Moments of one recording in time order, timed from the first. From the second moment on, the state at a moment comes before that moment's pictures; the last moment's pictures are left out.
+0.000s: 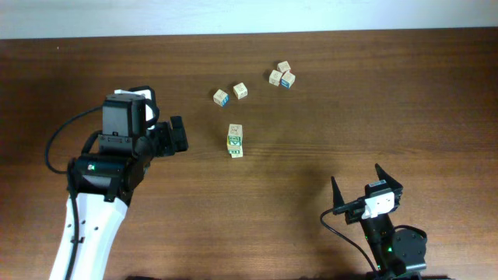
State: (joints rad) left arm -0.13 1.22 1.17 -0.80 -0.05 -0.25; right arm 0.11 0.01 0.02 -0.07 -0.11 -0.16
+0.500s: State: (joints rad) left arm -0.13 1.20 1.17 -0.83 -0.08 -0.25; right arm 0.11 0.01 0.01 -0.07 -0.11 -0.16
